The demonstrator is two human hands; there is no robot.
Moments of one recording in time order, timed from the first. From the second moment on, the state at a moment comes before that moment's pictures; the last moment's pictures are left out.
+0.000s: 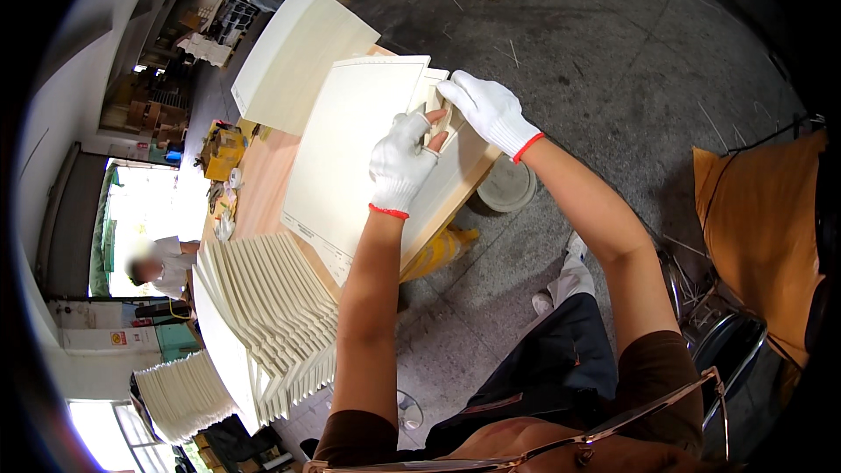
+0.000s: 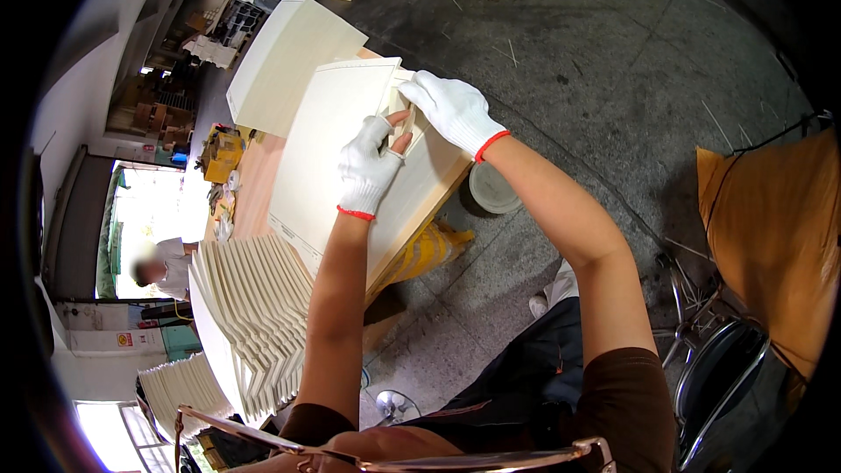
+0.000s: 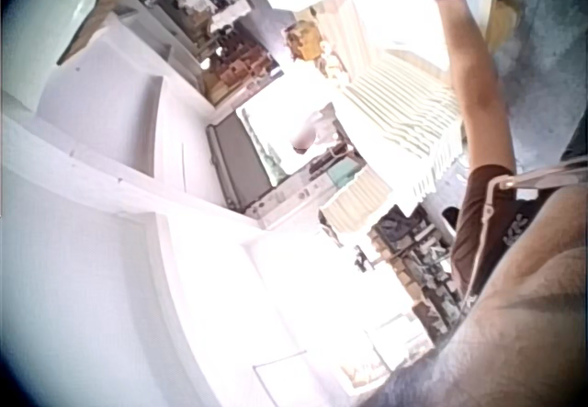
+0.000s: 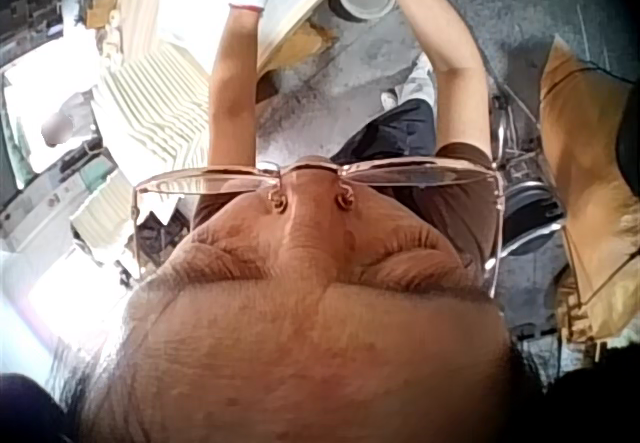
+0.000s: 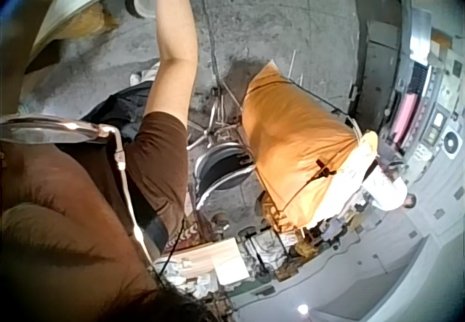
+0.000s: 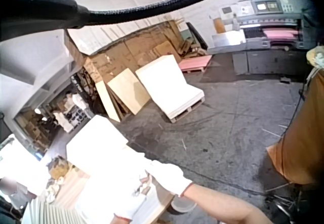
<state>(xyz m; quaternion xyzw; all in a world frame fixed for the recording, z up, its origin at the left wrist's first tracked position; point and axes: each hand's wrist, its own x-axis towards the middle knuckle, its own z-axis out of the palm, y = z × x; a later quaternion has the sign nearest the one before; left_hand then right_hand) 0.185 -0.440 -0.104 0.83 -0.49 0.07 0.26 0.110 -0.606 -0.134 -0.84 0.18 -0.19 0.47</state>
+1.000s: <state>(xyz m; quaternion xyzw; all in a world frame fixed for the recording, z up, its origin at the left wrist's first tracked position) 0.175 -0.426 -0.108 0.83 -0.47 0.17 0.26 0.106 -0.555 -0.139 -0.30 0.15 -0.05 0.94</state>
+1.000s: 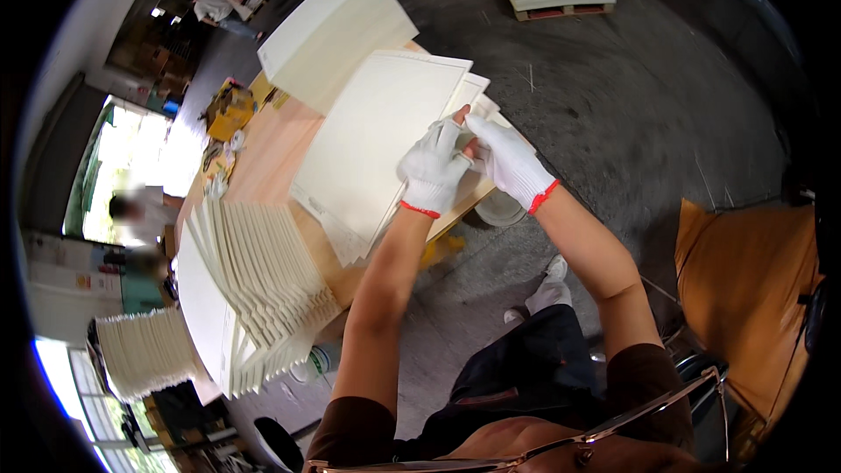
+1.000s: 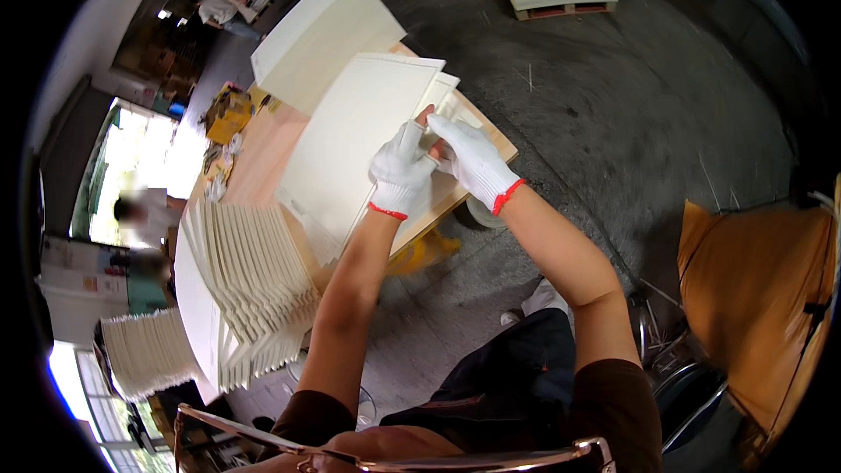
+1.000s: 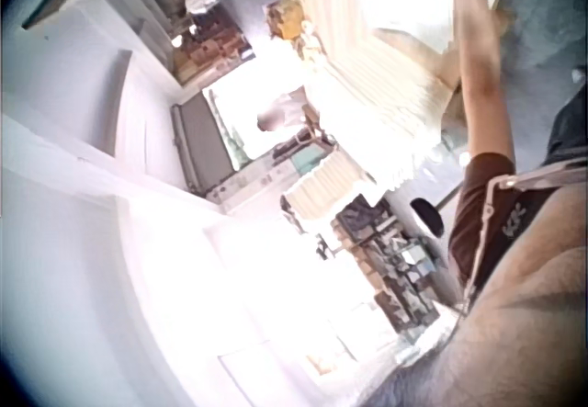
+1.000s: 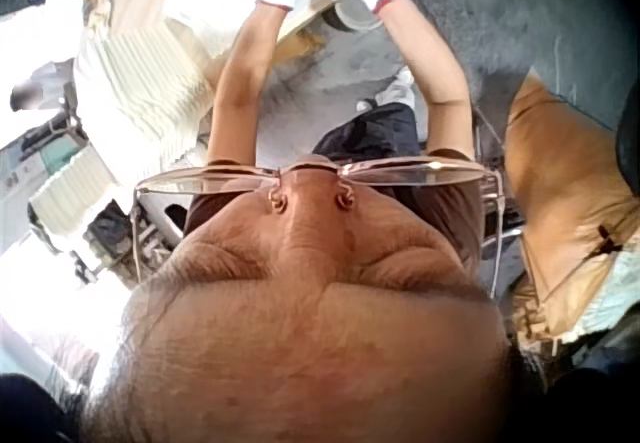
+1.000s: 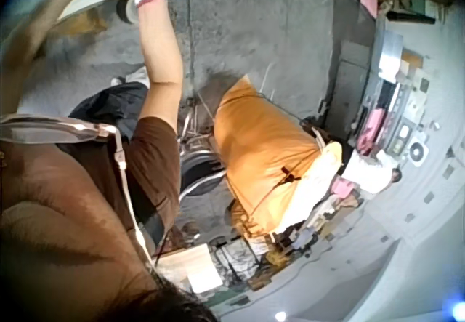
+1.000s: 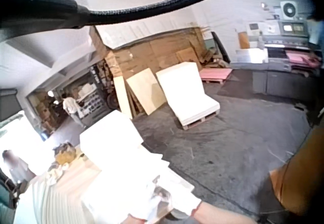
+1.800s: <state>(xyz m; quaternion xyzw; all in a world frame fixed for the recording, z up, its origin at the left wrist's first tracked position) 0.048 -0.234 -0.155 0.45 0.08 -0.24 0.86 -0.001 -0.629 -0.124 -0.55 0.21 0.07 0.81</state>
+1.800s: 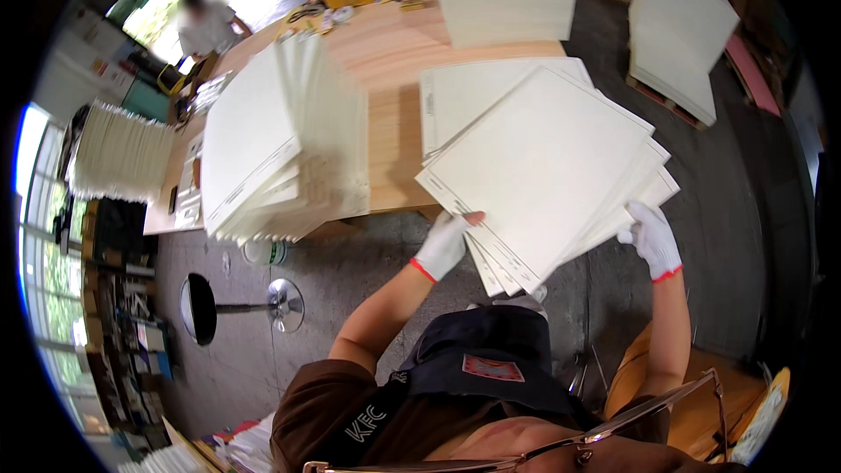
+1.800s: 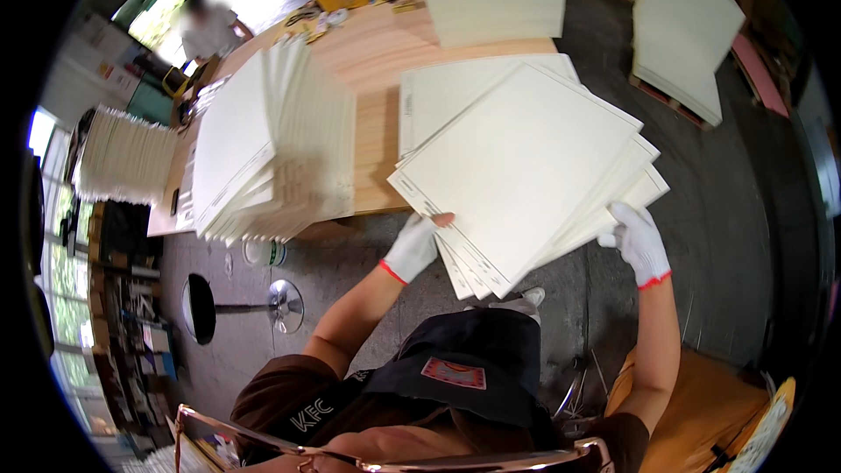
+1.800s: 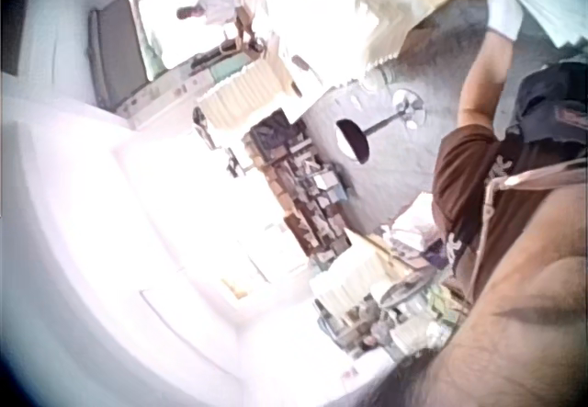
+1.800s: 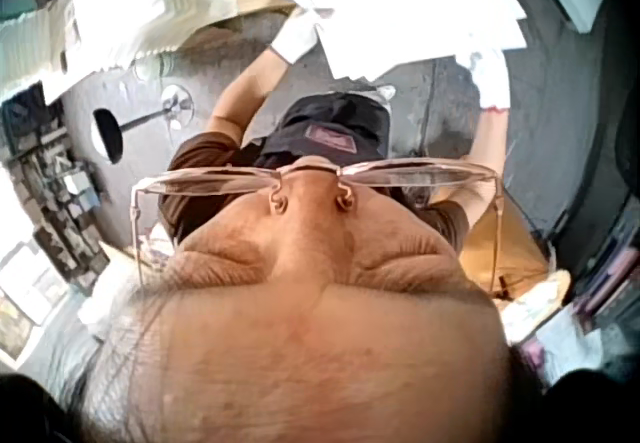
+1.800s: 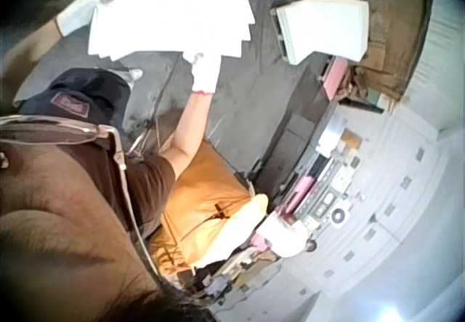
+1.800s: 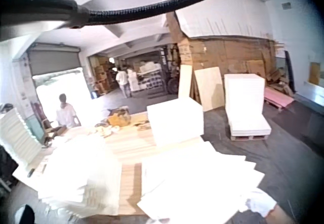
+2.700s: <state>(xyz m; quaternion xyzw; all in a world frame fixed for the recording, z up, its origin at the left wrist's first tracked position) 0.085 0.022 -0.004 0.35 0.16 0.28 0.88 0.172 -0.157 0.022 -0.49 -0.10 0.31 0.81</state>
